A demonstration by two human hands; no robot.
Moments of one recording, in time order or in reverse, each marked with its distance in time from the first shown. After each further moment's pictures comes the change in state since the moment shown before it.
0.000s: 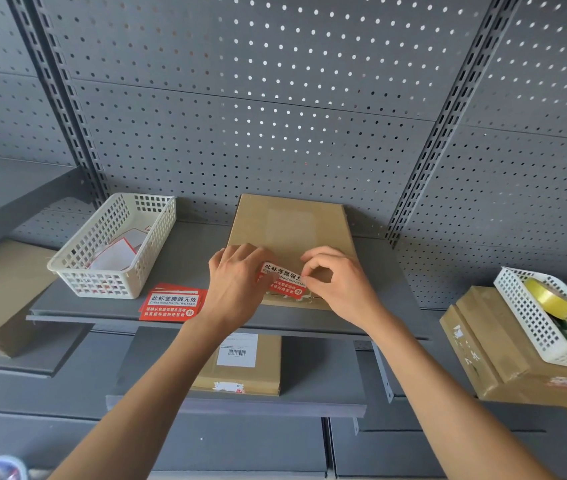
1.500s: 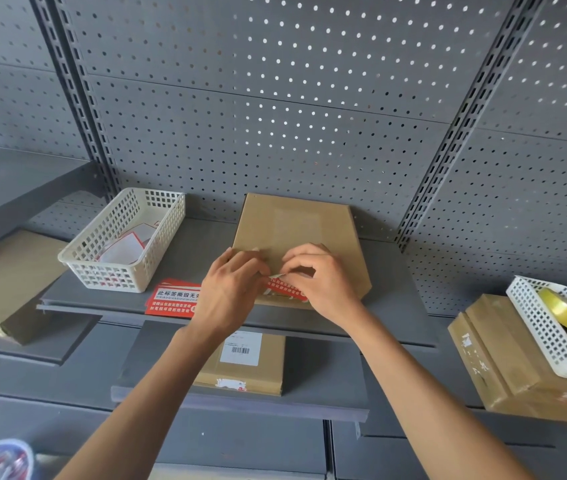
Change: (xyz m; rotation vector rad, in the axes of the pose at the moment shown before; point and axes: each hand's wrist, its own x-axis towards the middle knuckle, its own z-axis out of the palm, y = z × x) left_hand -0.017 -0.030 0.002 -0.008 0.161 0.265; right_hand 0.018 -0.015 0.030 0.125 0.031 -0.051
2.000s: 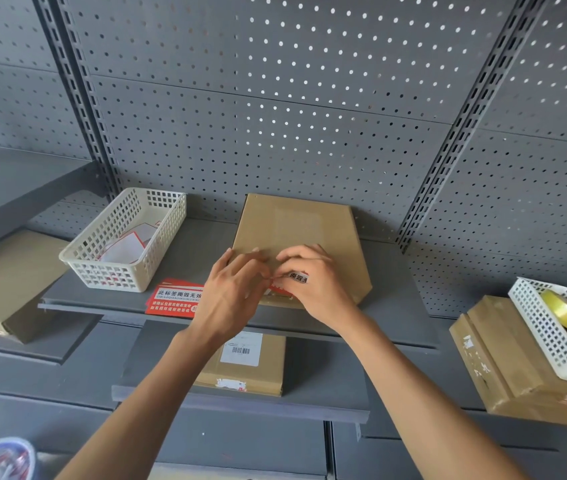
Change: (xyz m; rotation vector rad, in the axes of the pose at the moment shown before) left_hand -0.006 0.003 0.004 -0.024 -0.009 -0.031; right_hand -0.001 0.002 0.011 -0.121 -0.001 -0.108
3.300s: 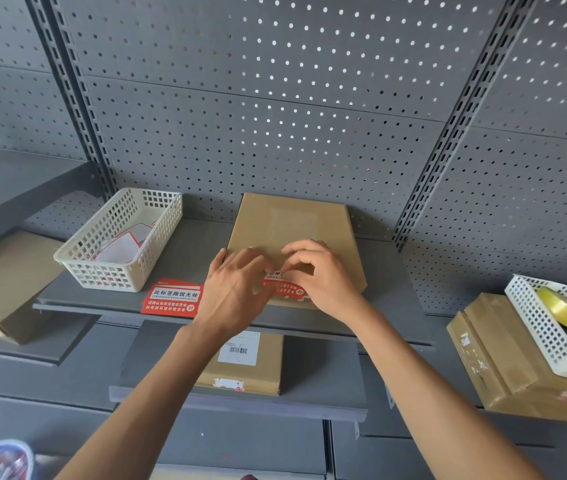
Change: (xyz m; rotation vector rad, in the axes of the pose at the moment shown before) left_hand 0.013 0.020 -0.003 0.123 -0.114 -0.113; right_hand 0.000 -0.002 -0.026 0.099 -0.090 0.134
